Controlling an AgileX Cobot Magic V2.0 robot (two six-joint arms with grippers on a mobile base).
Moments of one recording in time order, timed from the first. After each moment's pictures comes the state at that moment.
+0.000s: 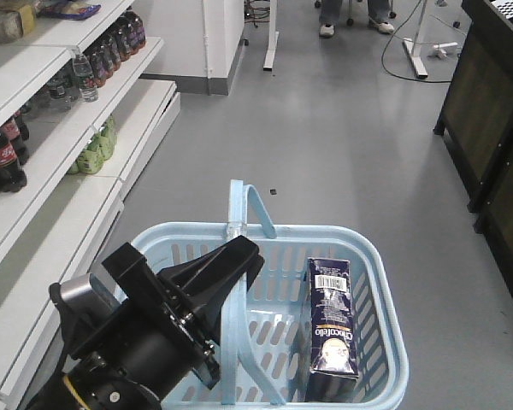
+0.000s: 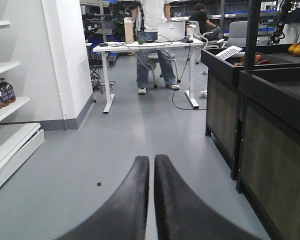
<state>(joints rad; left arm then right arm) -1.12 1.35 -0.43 -0.44 -1.09 -1.48 -0.16 -0.02 0.03 -0.07 0.11 0.12</state>
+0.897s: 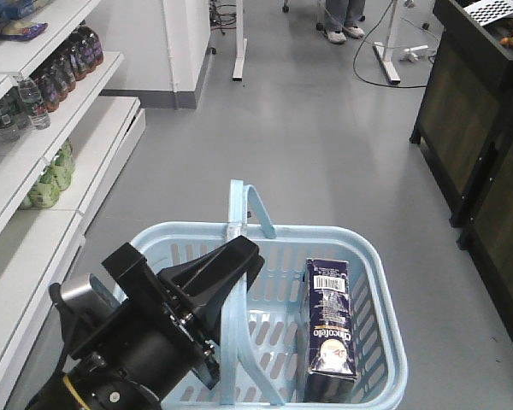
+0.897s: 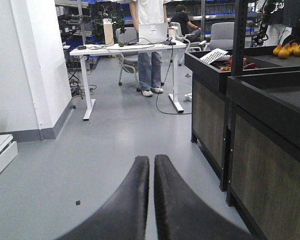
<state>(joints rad) -1.12 1.35 -0.43 -0.44 -1.09 -1.48 -0.16 -0.02 0.03 -0.07 0.11 0.12</state>
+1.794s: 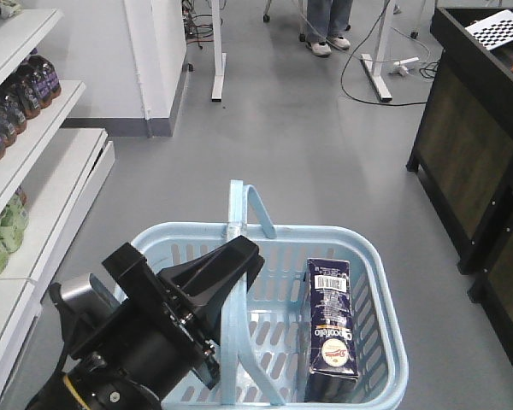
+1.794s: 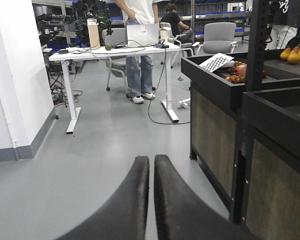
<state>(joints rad) -1.12 1.35 -0.43 -0.44 -1.09 -1.48 -0.16 -0.02 0.03 -0.07 0.11 0.12</state>
